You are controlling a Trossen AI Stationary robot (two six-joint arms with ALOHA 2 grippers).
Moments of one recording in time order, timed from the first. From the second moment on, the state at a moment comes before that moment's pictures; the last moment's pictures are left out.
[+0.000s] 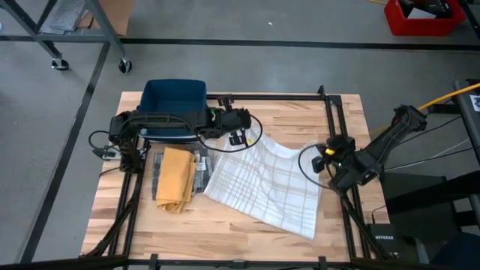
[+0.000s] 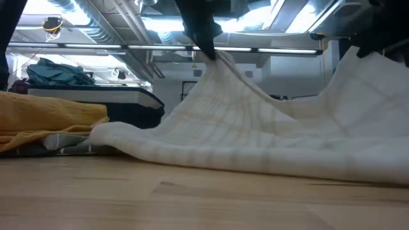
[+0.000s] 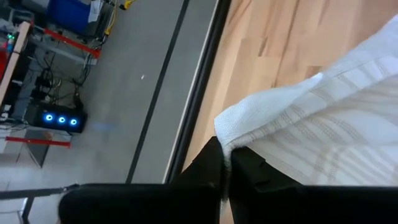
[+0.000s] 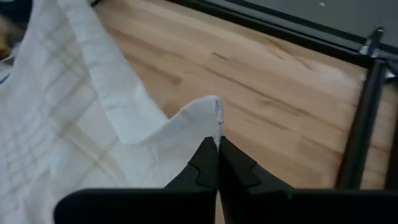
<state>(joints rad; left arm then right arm) 0.10 1.79 1.69 -0.77 -0.69 0.18 0.72 1.02 0.91 -1.57 0.82 1.81</state>
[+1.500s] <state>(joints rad) 0.32 1.79 1.69 -0.73 -0.52 0.34 0.31 0.81 0.91 -1.57 0.69 1.43</state>
